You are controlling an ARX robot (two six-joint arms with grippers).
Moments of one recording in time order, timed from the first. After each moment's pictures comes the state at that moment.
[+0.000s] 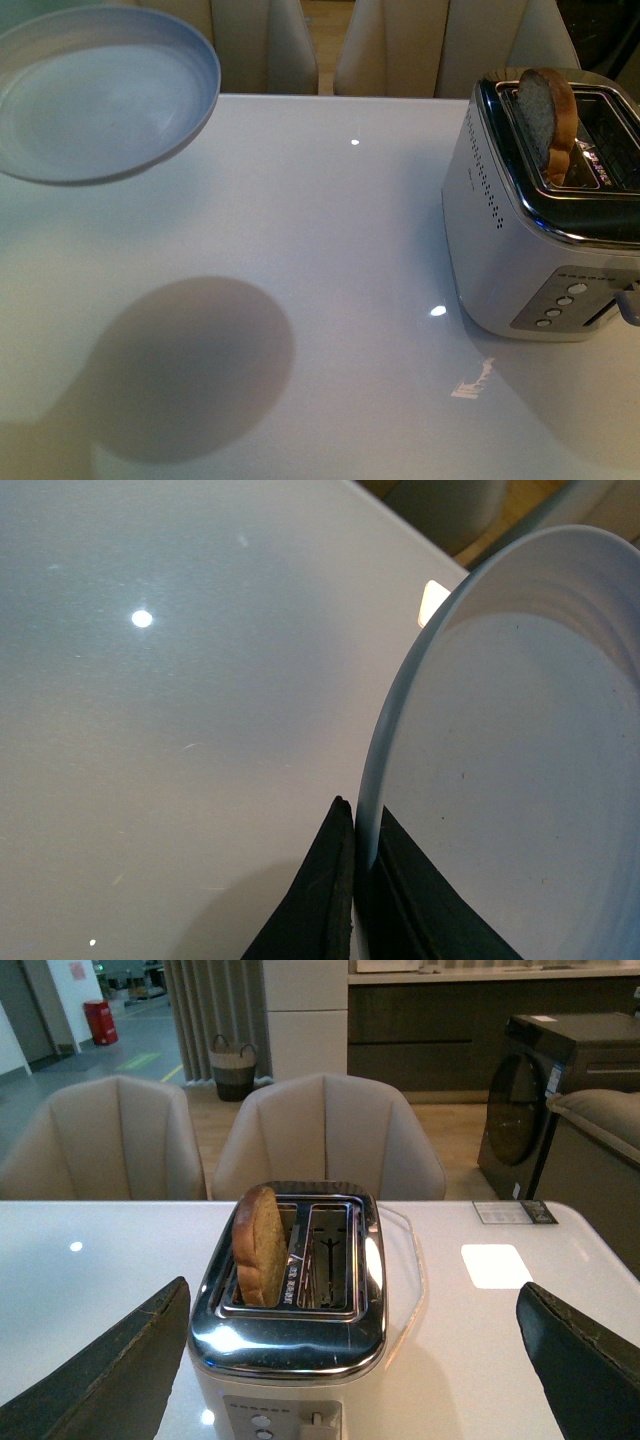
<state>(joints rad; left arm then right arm) 0.18 1.78 0.84 0.25 0.37 -0.40 0.00 0.01 0.02 0.00 0.00 0.00</state>
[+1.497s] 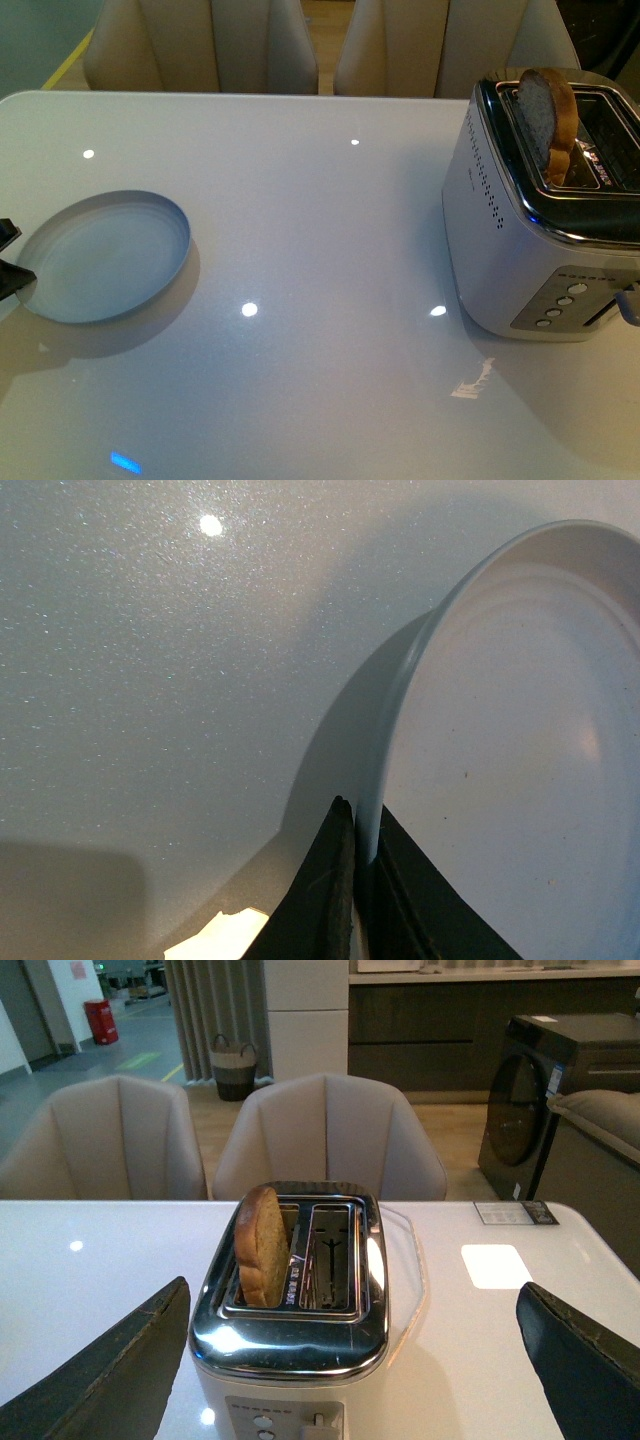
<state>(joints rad) 0.37 2.45 0.97 0.55 0.41 -0.33 0.00 0.01 0.02 0.00 0.00 0.00</state>
